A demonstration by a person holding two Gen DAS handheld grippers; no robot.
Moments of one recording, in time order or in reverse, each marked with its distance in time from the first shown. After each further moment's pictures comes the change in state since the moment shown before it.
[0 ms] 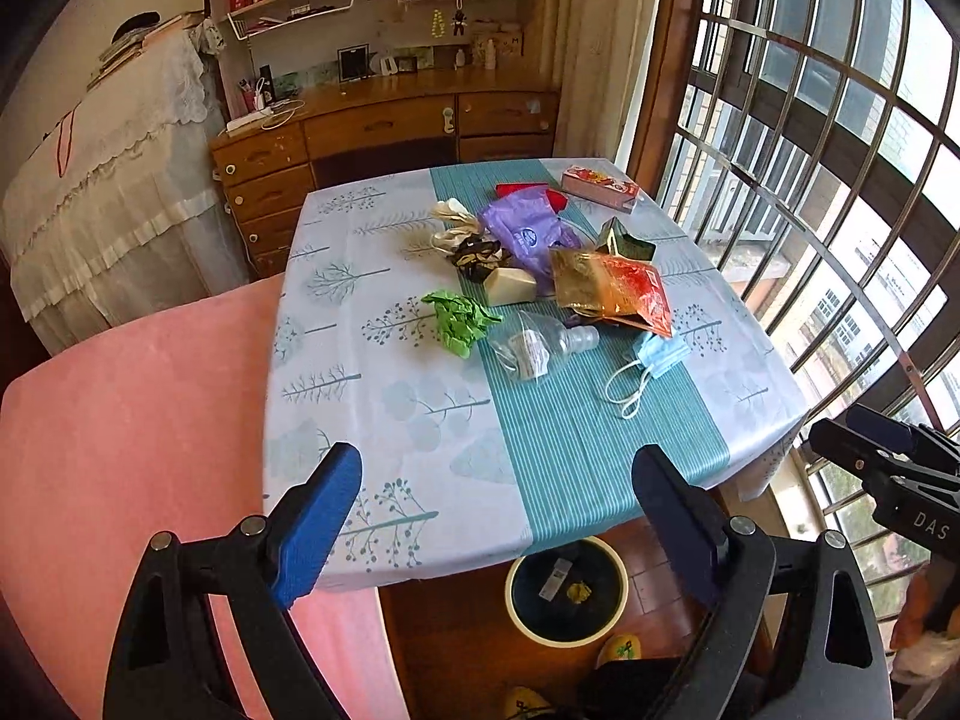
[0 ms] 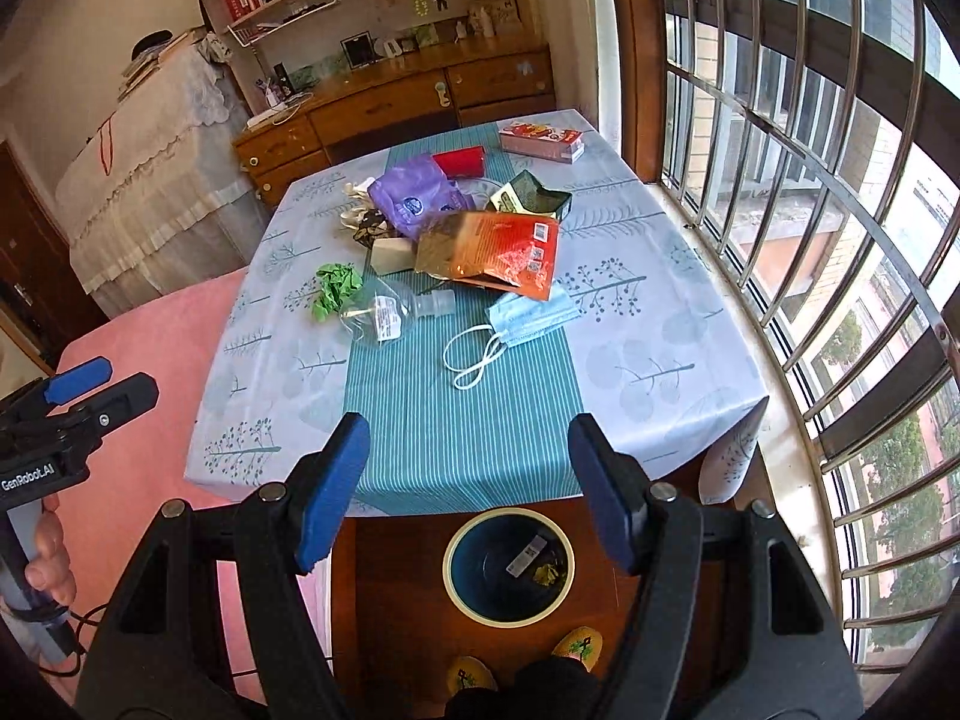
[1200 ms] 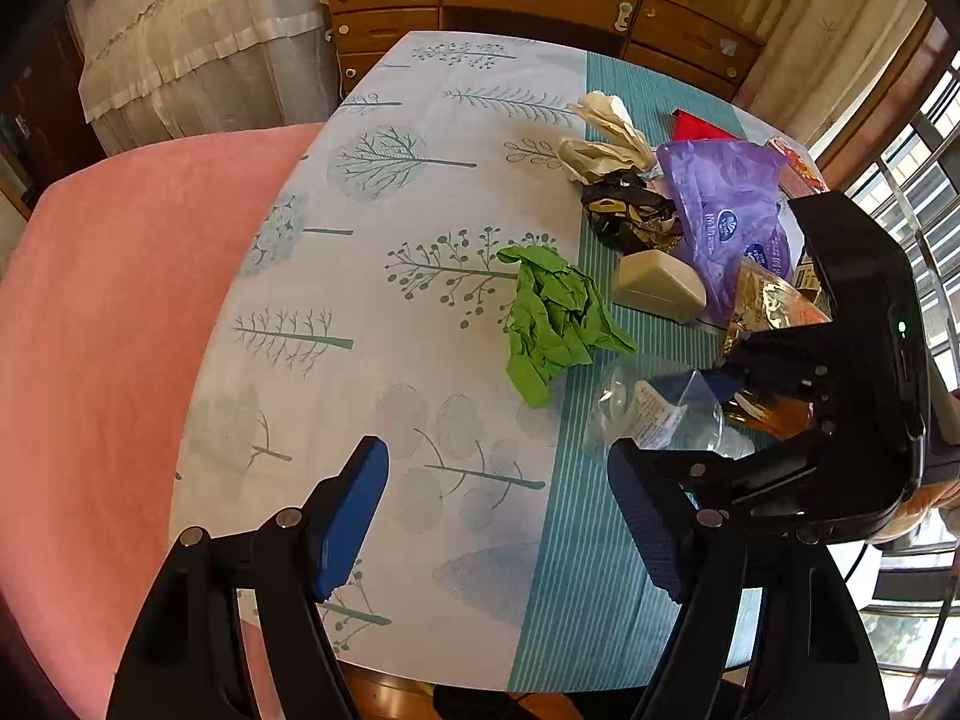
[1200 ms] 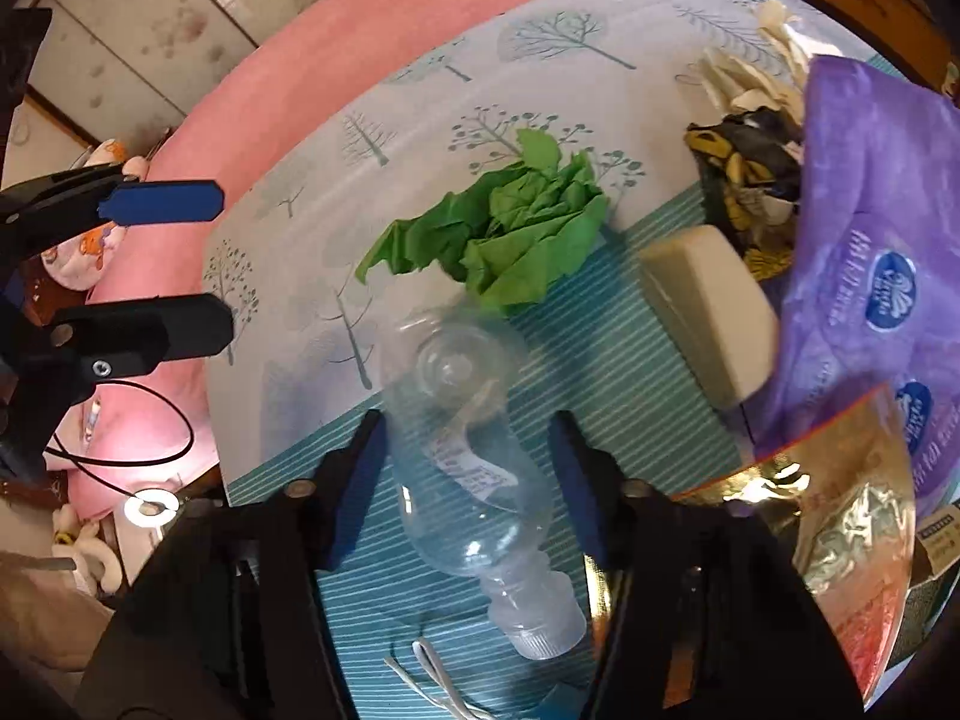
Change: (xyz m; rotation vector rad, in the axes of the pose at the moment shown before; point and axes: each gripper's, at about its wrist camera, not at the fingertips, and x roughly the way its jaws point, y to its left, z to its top) left arm 0.233 0.033 0.074 -0.400 0.284 0.168; right arm 0.369 0.108 0.111 -0.915 0.608 0.671
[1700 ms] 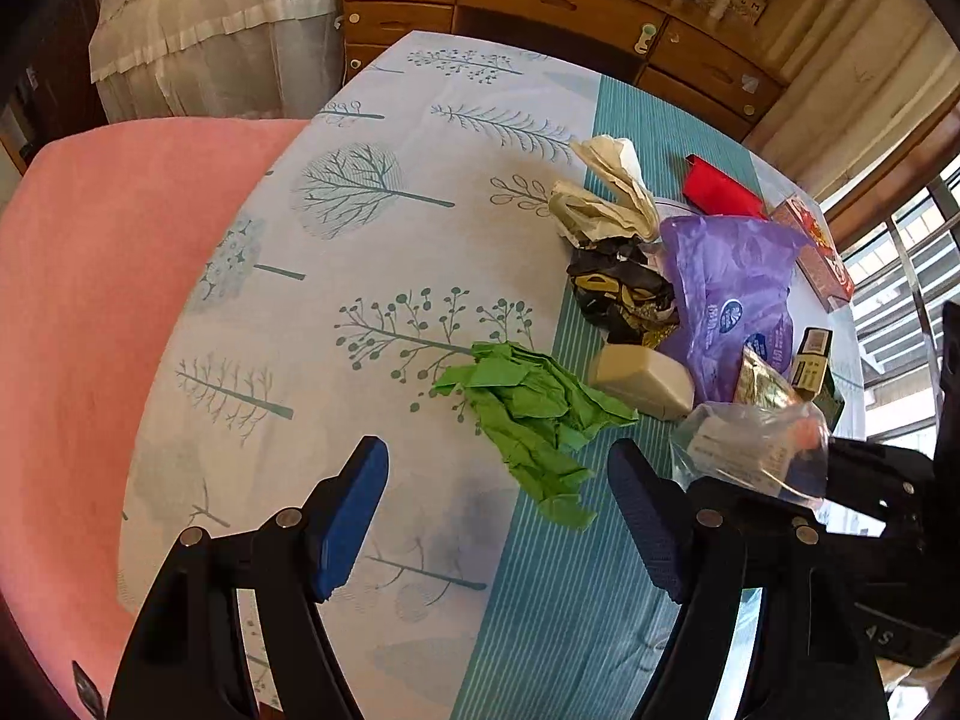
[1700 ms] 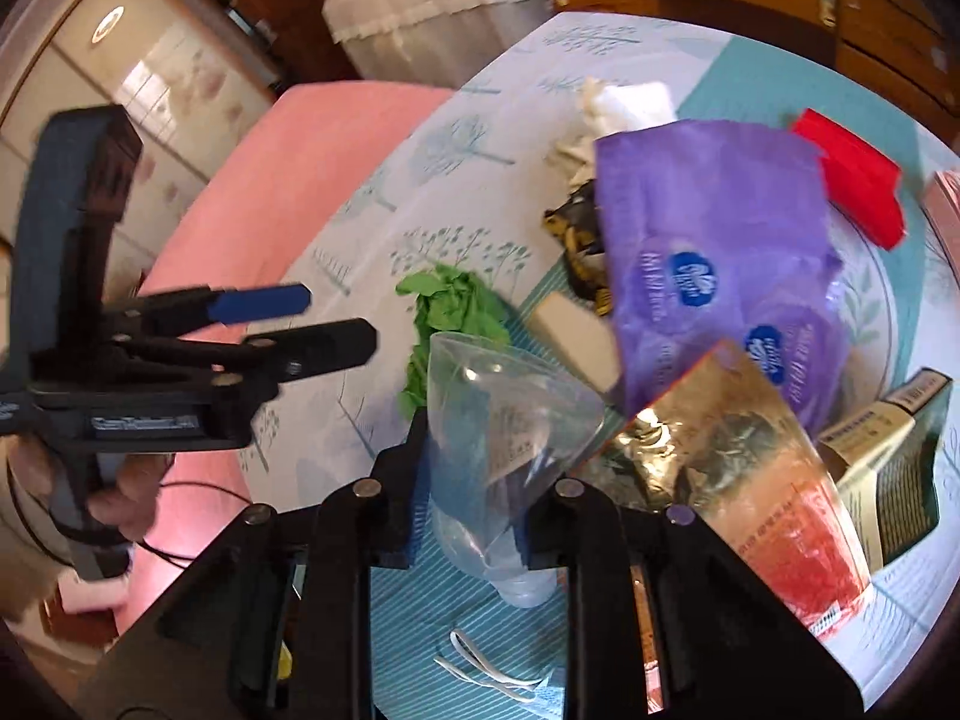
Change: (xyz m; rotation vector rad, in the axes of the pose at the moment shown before) left arm 0.034 -0.013 0.056 -0.122 0.004 -0.065; right arm -0.069 -0.020 -0.010 0.293 -0.239 -0.049
